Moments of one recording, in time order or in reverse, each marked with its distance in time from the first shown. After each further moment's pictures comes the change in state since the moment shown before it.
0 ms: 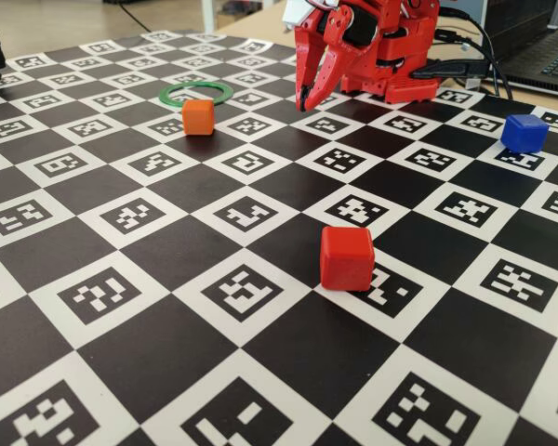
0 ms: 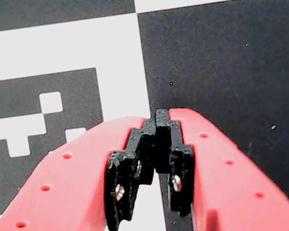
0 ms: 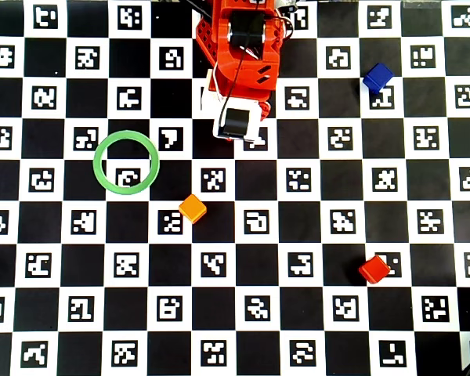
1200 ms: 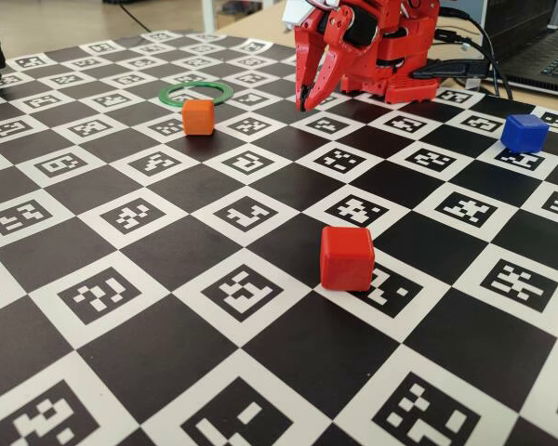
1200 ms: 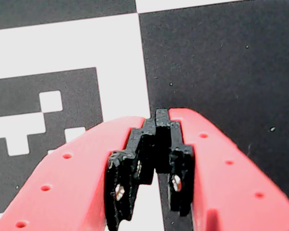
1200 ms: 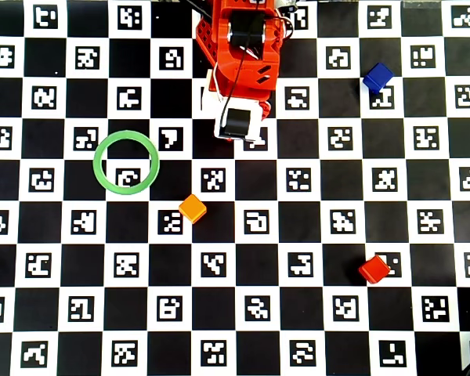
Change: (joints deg) arm 0.0 0.0 0.0 0.0 -0.9
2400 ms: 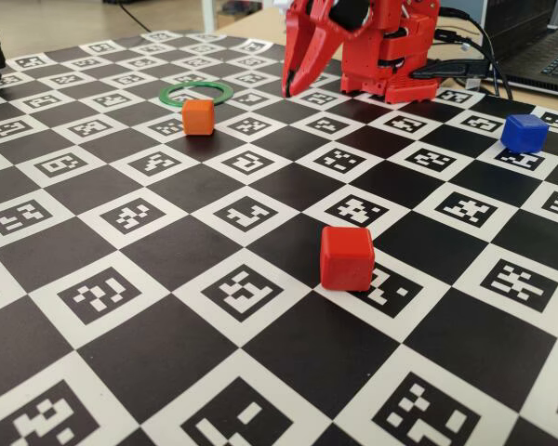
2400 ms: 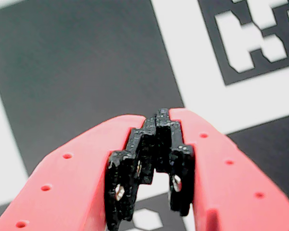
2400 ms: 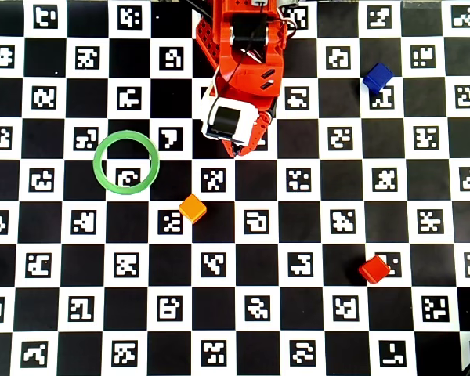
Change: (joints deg) arm -3.3 -24.6 -18.4 -15.3 17.3
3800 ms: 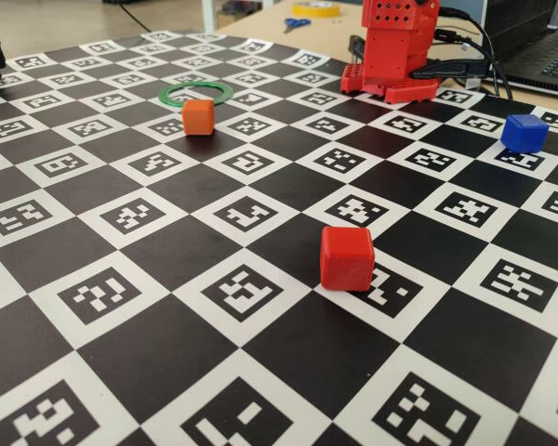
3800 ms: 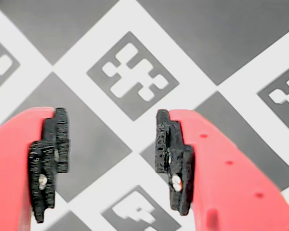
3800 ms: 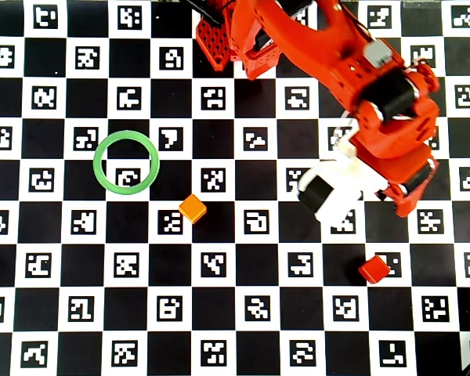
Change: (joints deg) arm -34.2 -88.2 -102.1 23.7 61.7
